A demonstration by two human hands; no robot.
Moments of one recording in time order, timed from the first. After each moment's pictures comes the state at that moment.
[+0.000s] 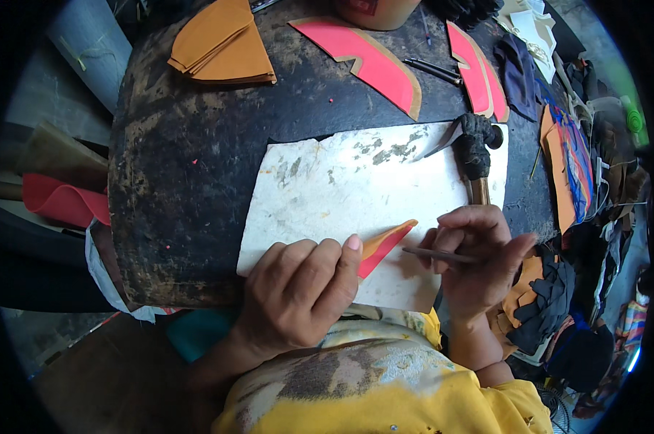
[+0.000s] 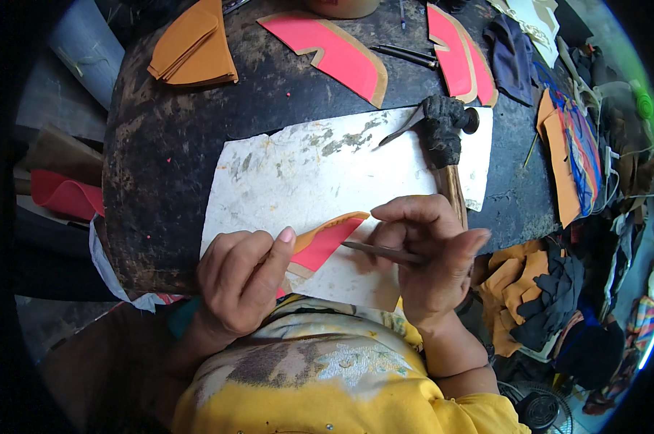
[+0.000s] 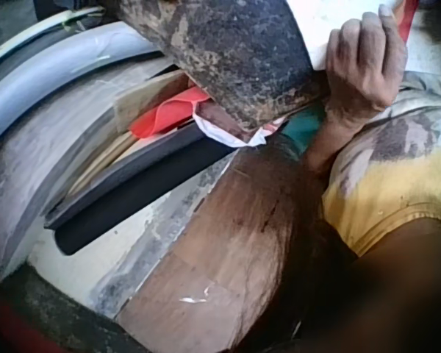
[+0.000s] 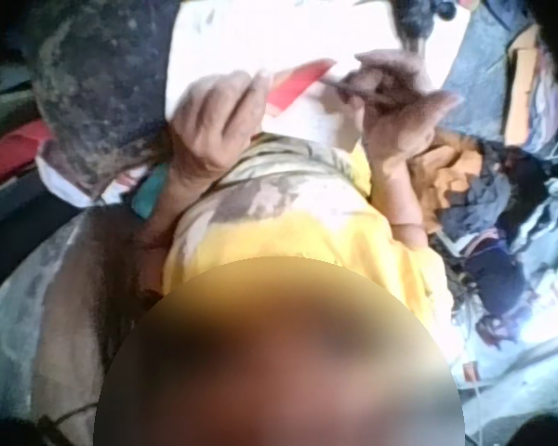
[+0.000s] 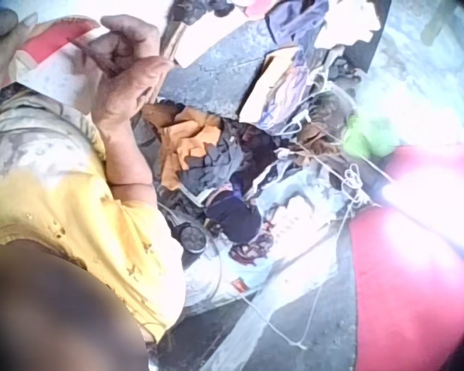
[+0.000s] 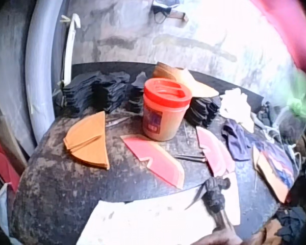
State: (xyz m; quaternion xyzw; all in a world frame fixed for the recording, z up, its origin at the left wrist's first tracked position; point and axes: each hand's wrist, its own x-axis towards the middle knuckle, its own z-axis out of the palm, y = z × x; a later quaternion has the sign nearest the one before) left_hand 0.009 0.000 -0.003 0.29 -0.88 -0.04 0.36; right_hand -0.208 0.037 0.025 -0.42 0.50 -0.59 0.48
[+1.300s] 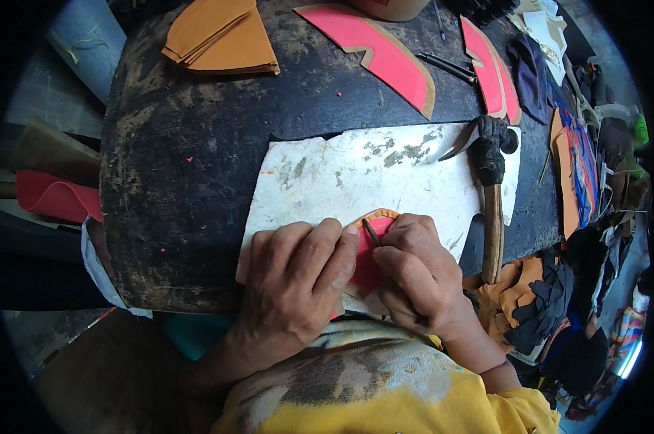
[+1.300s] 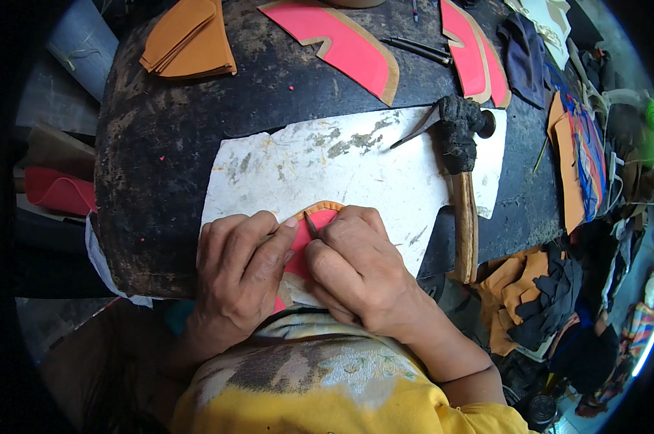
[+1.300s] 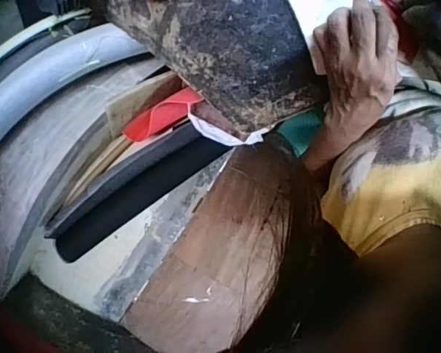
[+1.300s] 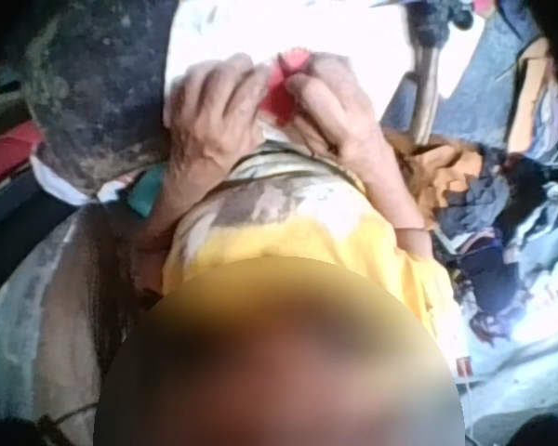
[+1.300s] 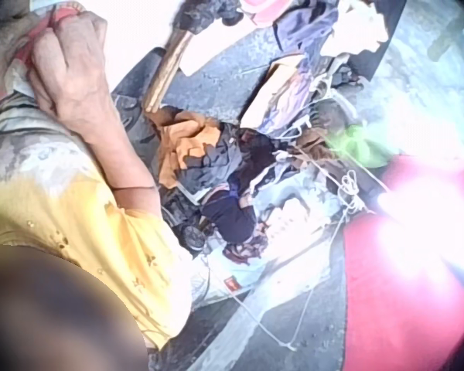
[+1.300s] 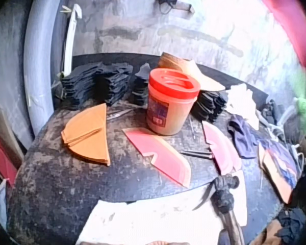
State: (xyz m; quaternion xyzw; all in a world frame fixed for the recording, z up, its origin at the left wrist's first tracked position) left_hand 0.008 -0.005 -0.002 0.36 -0.88 -0.13 0.27; right_hand -0.192 0.015 0.008 -0.81 0.43 -0.35 0.20
